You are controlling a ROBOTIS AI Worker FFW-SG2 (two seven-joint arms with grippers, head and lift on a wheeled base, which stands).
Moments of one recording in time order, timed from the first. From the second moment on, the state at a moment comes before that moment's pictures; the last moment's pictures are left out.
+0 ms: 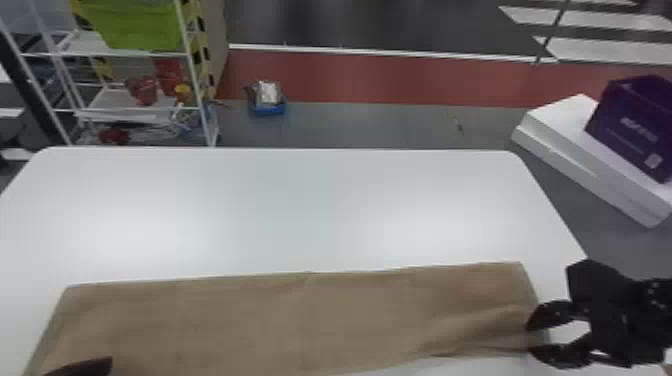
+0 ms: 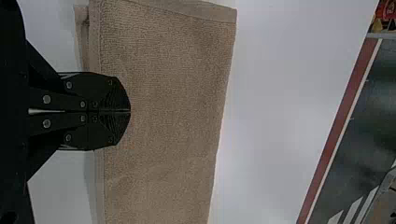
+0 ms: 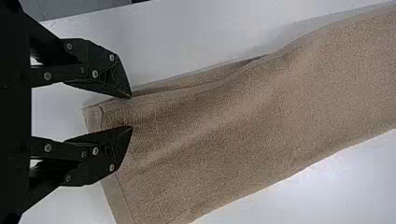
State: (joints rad) left arm 0.44 0.00 0.43 -2.42 -0.21 1.36 -0.89; right arm 0.37 -0.67 -0.17 -2.04 0.55 0.39 1.35
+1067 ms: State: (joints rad) left arm 0.44 0.00 0.43 -2.42 -0.22 1.36 -0.89; right arm 0.40 -0.69 -0.24 -2.04 0.46 0.38 1.35
